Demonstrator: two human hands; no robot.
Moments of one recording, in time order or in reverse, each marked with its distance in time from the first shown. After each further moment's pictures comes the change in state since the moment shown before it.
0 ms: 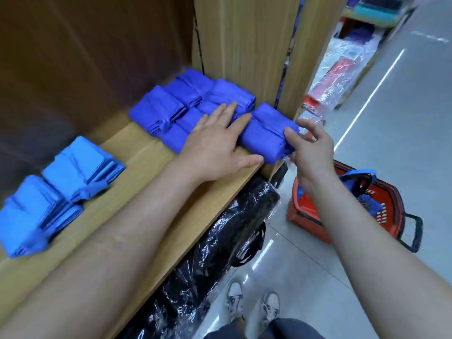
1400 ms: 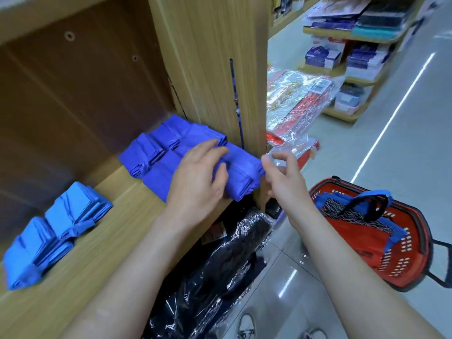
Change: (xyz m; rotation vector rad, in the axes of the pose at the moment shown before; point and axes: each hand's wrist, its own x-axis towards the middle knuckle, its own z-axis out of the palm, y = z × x) left_hand 0.004 0.066 -0.009 -0.194 0.442 -0.102; right_hand 0.023 -0.004 -0.041 -0.245 -0.307 0.029
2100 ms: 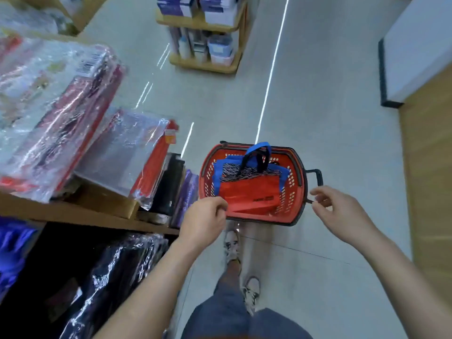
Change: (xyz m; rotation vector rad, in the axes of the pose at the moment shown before) left_hand 0.006 0.171 0.309 -0.152 -0.747 -0.028; right_hand -0.044 0.156 -0.371 -0.726 0.254 0.345
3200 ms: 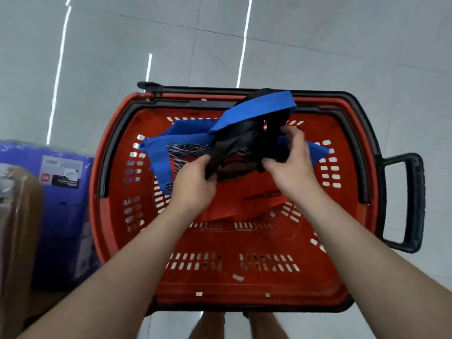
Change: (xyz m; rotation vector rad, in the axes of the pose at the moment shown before) left_hand 0.398 -0.142 0.341 -0.108 -0.208 -0.159; right_hand 0.429 0.172 0.298 0.453 0.064 0.252
